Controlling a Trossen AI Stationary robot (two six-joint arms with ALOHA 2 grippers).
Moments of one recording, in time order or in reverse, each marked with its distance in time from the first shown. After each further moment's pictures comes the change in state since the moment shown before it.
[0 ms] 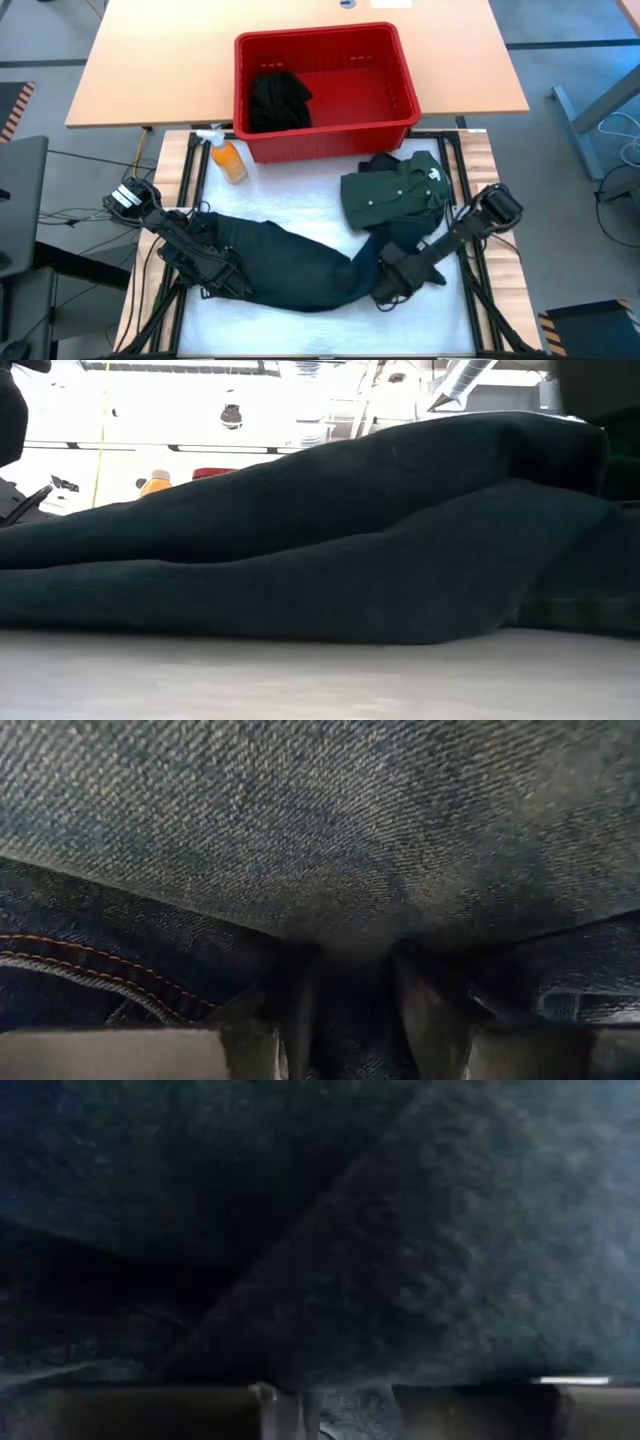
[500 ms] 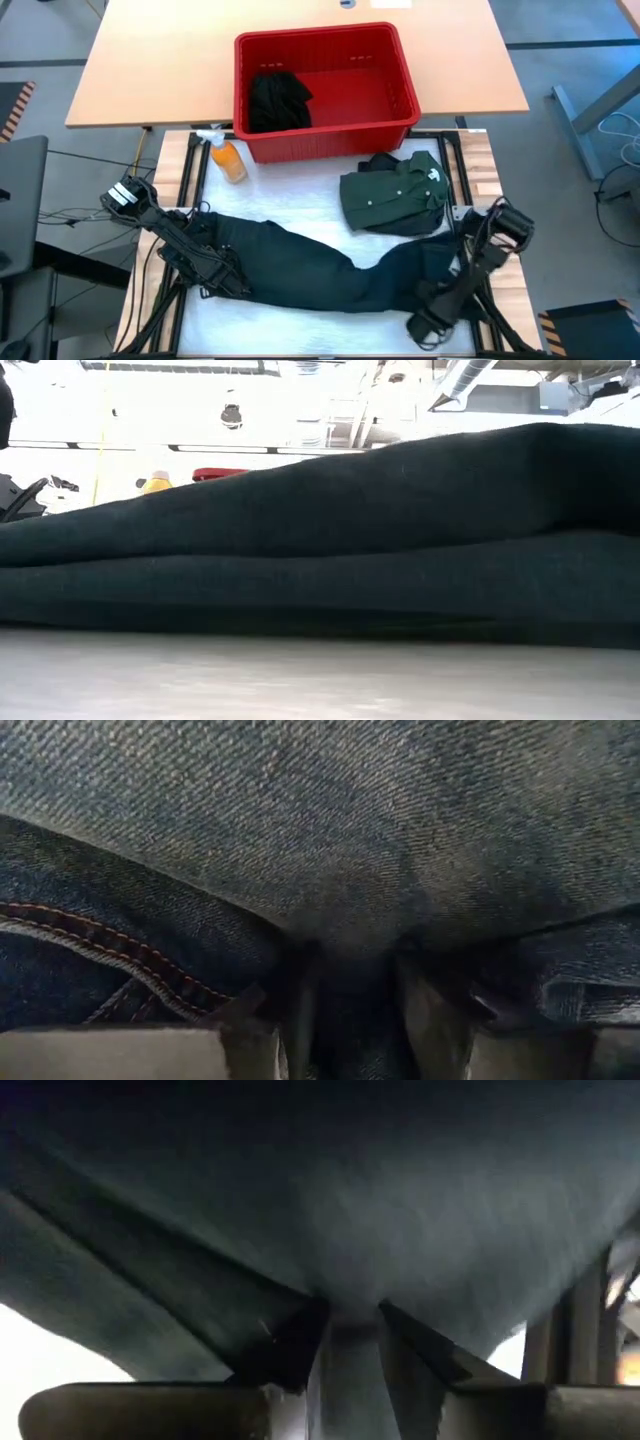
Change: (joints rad) left arm -0.014 -0.059 -0.008 -0.017 -0.020 -0.068; right arm 0.352 0.056 -0.003 -0.104 -0.579 -0.012
